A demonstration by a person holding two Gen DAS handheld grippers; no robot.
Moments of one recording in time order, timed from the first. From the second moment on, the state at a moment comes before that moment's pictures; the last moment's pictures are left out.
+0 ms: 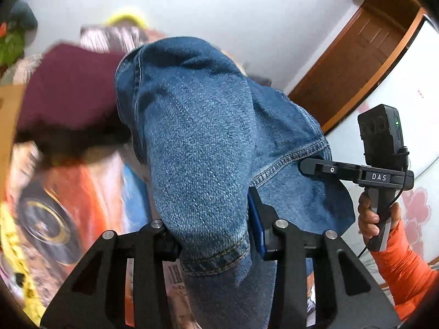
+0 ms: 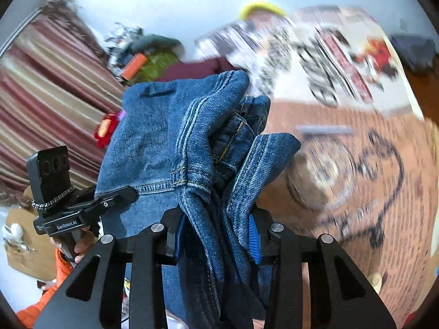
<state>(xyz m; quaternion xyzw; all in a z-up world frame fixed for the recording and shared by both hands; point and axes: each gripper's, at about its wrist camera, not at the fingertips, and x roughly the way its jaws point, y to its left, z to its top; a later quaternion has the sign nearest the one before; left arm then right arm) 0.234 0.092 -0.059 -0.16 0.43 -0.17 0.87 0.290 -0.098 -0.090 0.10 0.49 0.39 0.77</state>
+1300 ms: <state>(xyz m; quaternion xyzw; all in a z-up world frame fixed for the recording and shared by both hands) 0.434 0.325 -0.120 -0.15 0.47 0.03 0.87 0.479 0.124 -0.119 -0.01 0.49 0.33 0.81</state>
